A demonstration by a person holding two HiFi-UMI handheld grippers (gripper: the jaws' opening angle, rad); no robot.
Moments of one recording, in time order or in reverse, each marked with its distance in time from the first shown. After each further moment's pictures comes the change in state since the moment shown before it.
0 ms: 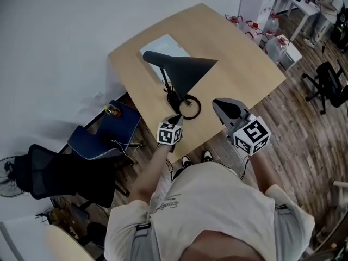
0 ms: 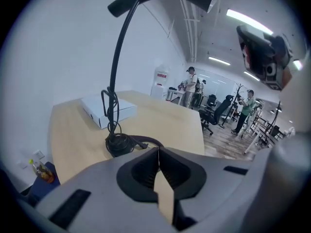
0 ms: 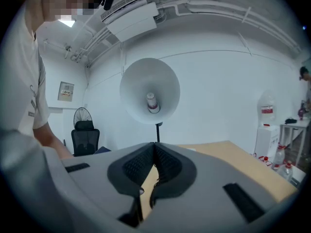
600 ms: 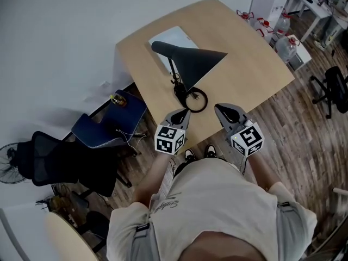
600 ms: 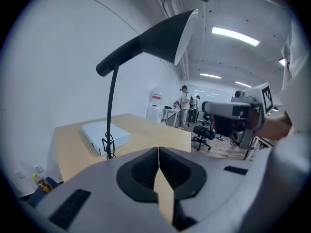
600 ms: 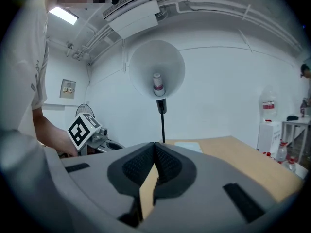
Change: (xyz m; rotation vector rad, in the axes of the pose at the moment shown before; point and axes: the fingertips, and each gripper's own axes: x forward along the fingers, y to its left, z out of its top) left arm -0.095 -0.056 0.076 0.048 -0.235 -0.020; right arm 0.006 0.018 -0.061 -0.008 0.014 0.017
